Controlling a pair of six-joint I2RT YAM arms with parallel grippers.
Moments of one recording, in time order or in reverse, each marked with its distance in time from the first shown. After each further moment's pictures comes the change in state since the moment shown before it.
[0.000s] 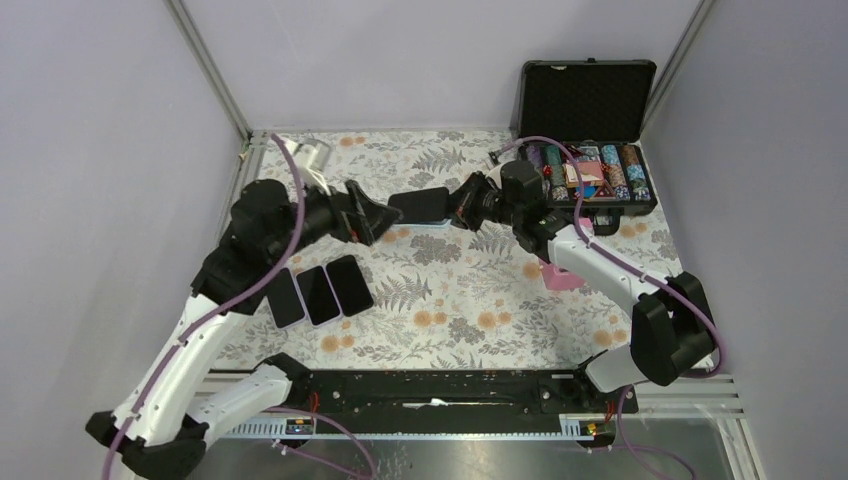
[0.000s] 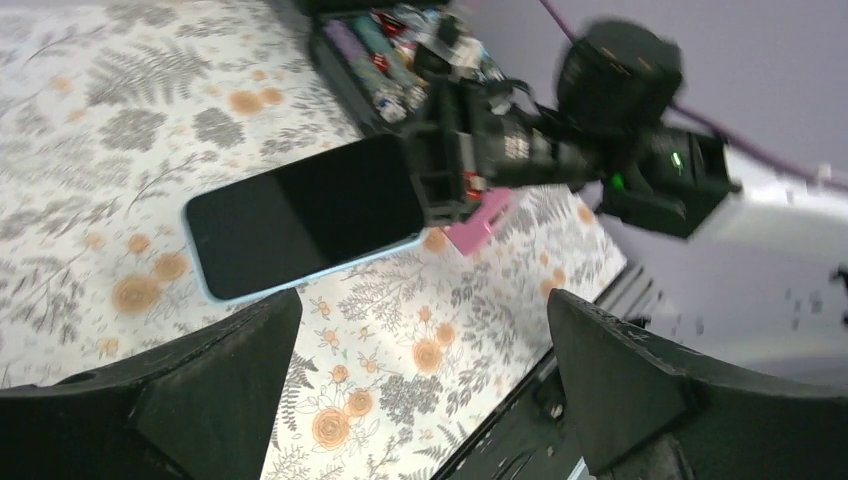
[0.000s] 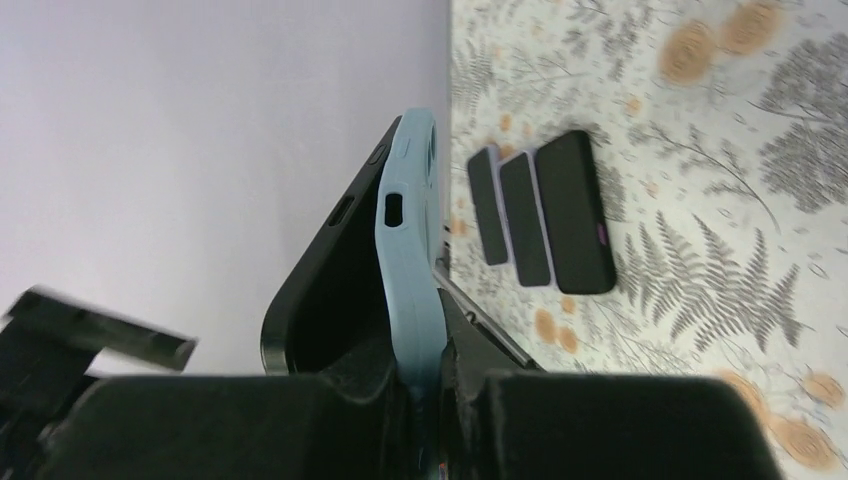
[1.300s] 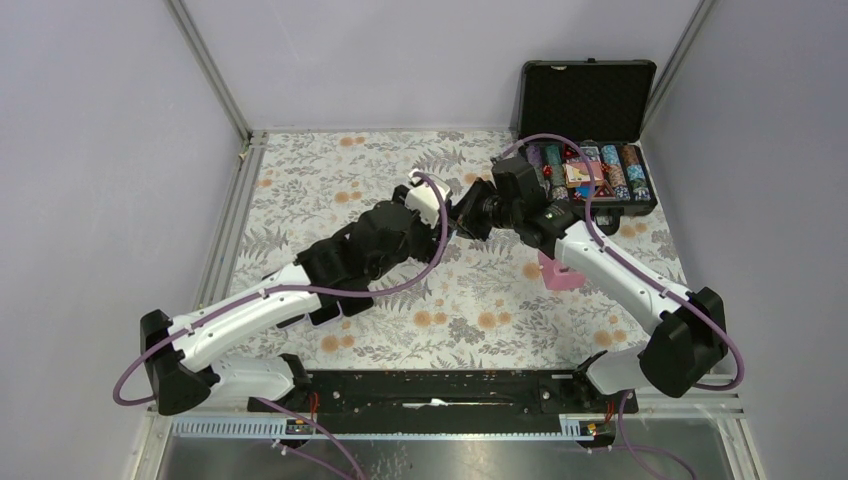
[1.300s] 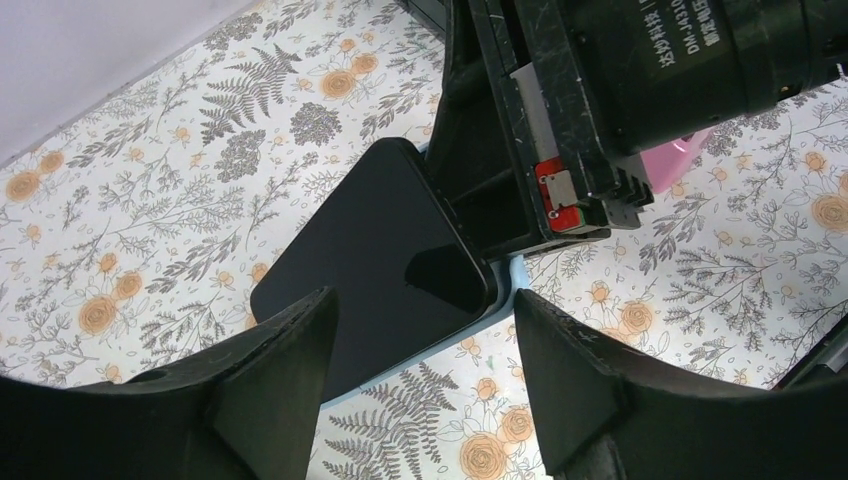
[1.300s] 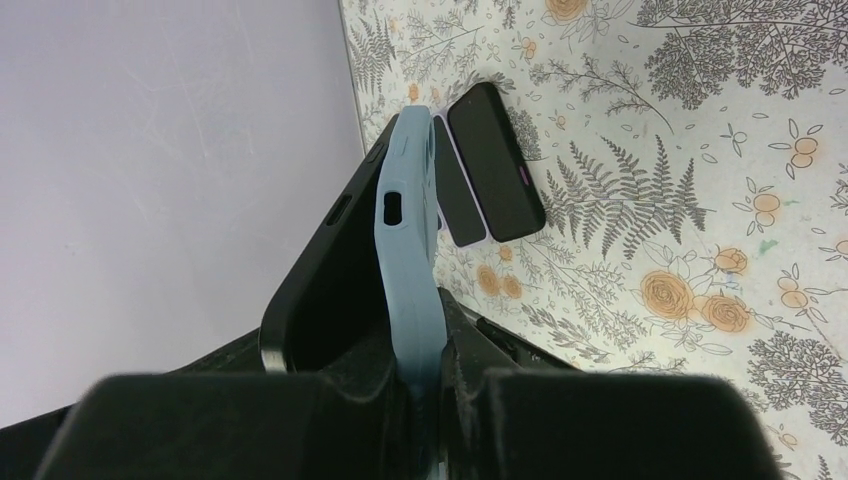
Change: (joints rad) left arm -0.537 0.313 -0.040 0.155 -0.613 0.451; right arm 0.070 -0.060 0.162 -0.504 0.167 -0.089
